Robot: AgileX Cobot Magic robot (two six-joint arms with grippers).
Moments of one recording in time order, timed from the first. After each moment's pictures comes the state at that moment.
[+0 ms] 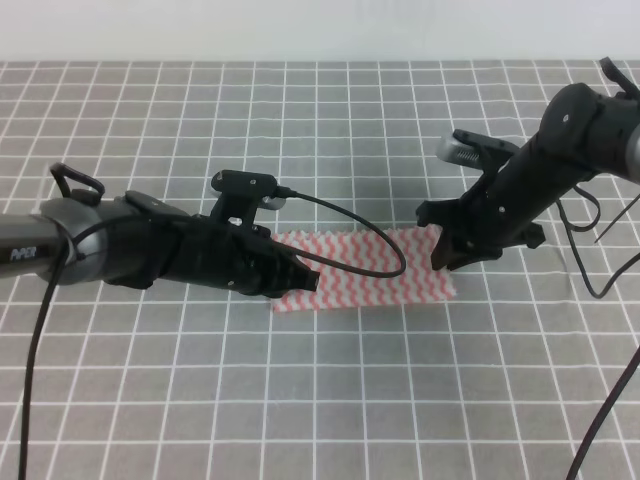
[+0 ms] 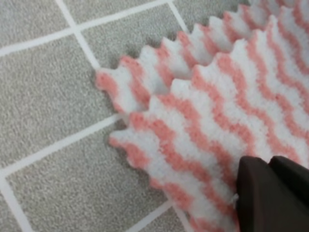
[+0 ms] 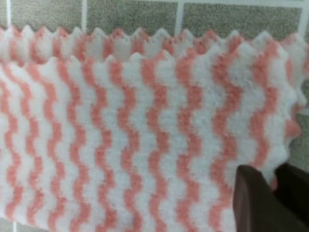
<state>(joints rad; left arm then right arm) -0.40 1.98 -1.15 -1.27 0.41 1.19 0.26 2.13 -1.60 0.48 0.92 -0.08</state>
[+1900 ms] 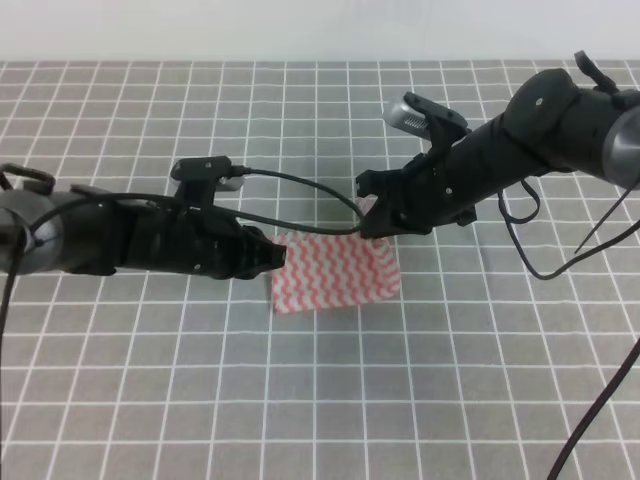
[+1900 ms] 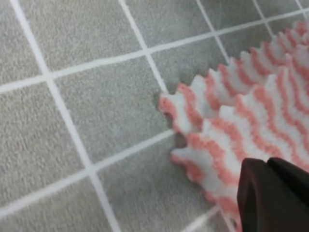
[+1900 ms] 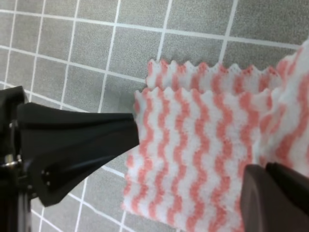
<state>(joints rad) -0.28 1.98 -1.16 -1.40 0.52 1.27 0.36 2.07 -1.60 0.76 0.82 -0.25</state>
